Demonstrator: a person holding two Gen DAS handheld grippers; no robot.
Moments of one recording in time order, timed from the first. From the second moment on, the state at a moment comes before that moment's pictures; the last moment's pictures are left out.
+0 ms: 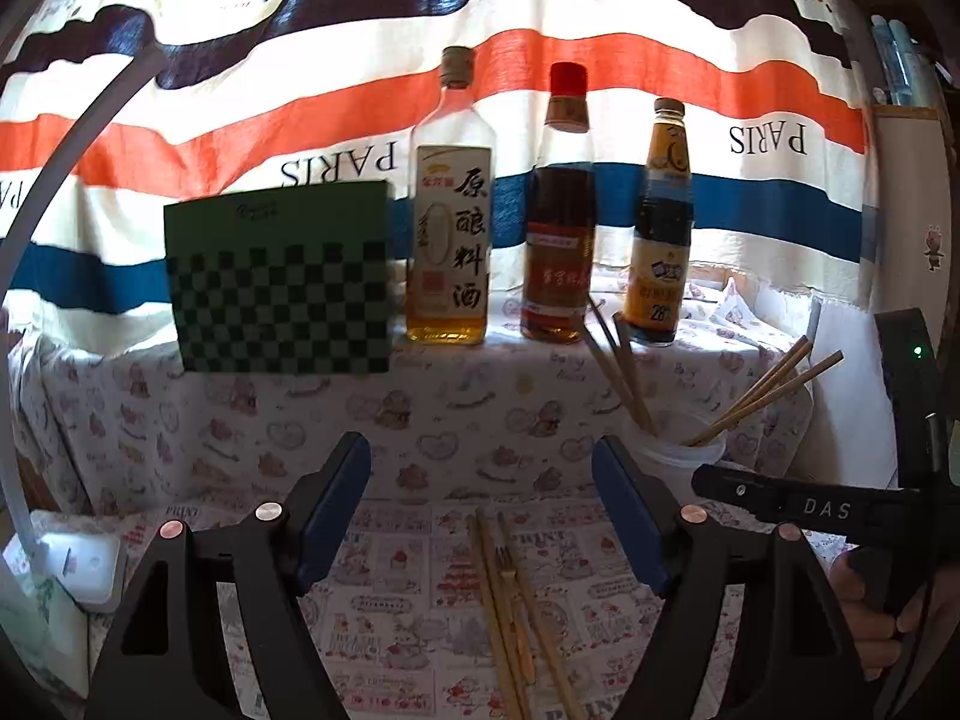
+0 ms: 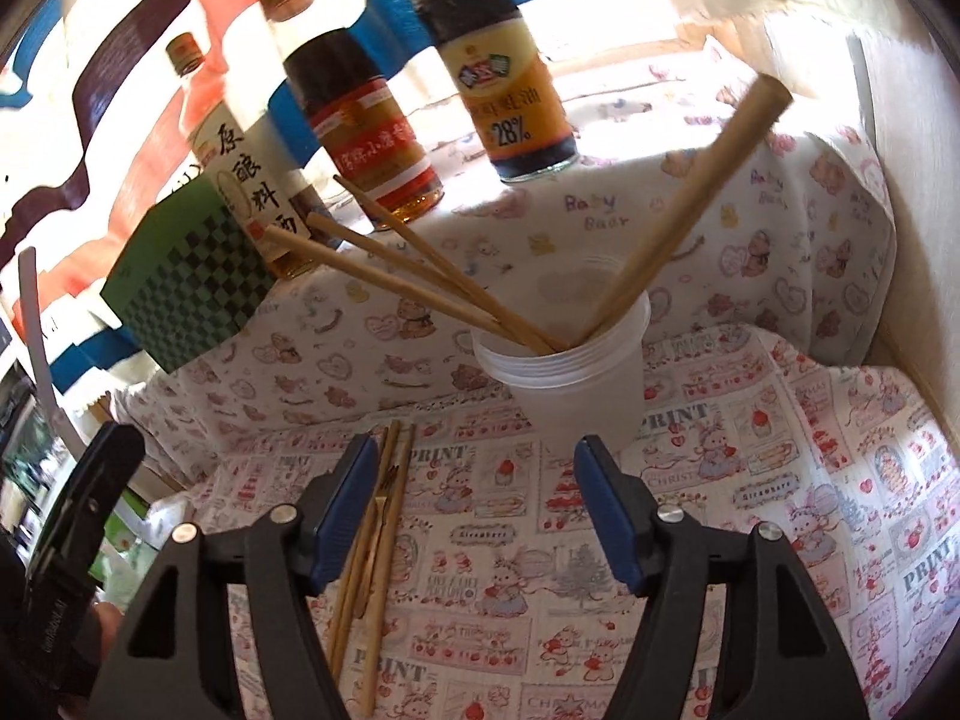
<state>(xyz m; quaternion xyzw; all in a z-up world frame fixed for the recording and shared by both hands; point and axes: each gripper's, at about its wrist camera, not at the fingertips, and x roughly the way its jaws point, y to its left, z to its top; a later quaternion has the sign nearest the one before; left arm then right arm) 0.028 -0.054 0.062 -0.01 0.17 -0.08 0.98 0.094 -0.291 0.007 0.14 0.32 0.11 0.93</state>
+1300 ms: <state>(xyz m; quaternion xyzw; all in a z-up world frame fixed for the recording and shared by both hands) 0.065 0.008 0.031 -0.02 0.29 0.06 0.95 0.078 -0.188 -0.070 -0.09 0.44 0.14 0.88</state>
